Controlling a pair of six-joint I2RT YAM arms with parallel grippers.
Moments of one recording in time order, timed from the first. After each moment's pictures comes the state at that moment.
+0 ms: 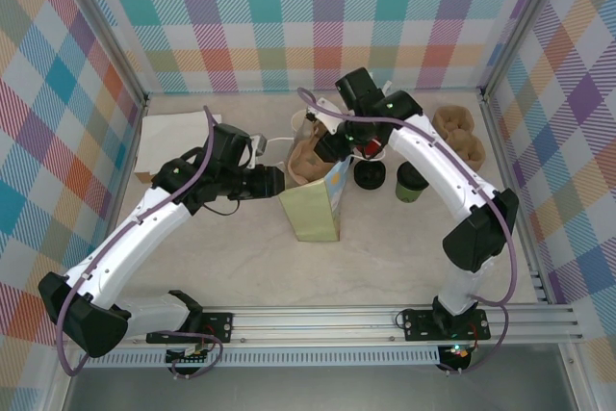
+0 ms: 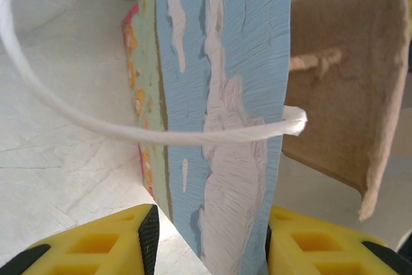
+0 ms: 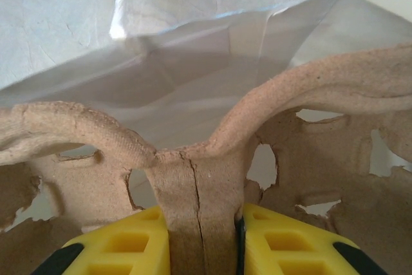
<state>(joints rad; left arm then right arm) -0.58 1.22 1.27 -0.89 0.20 -0.58 0.61 1.78 1.89 -1.10 -0.30 -0.32</state>
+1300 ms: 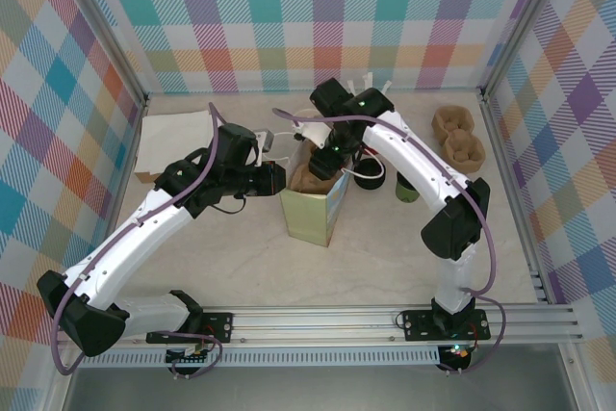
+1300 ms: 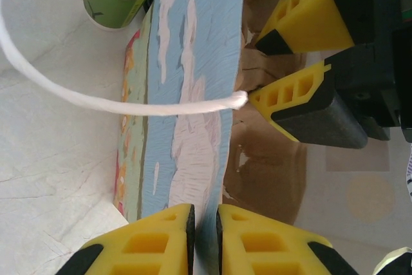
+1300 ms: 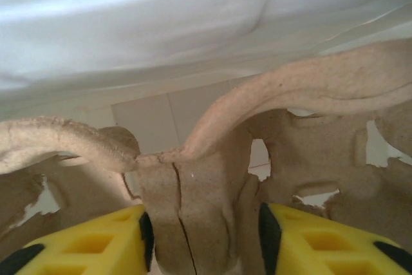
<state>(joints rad) -0.65 1.22 1.30 -0.84 0.14 -0.57 0.69 1.93 2.08 -1.38 -0.13 -0.33</state>
